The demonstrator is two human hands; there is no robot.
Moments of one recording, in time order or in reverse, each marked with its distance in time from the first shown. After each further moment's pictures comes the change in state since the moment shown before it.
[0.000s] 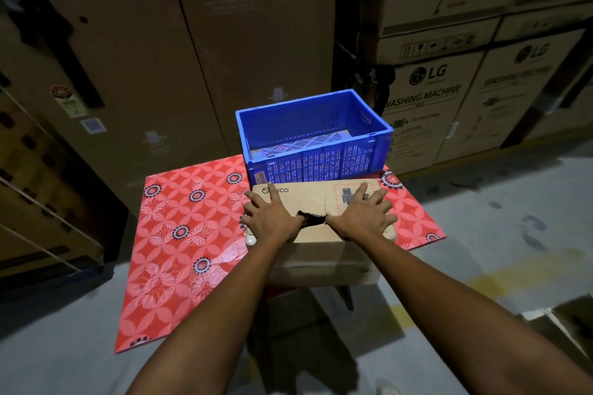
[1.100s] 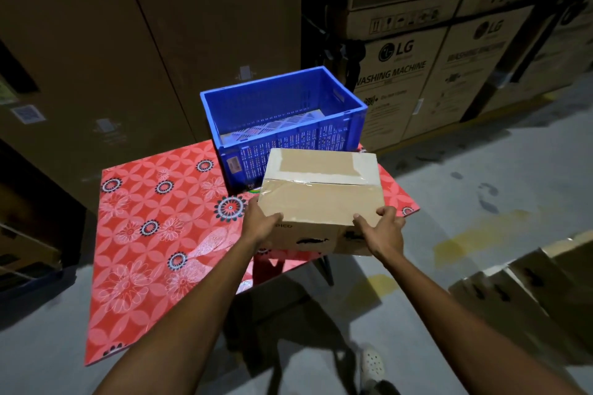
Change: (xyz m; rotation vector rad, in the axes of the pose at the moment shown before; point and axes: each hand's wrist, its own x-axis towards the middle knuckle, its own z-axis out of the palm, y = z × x) left_hand 0.023 -0.033 0.065 -0.860 -0.305 0.044; right_hand -0.024 0.105 0.047 0.635 0.039 0.195
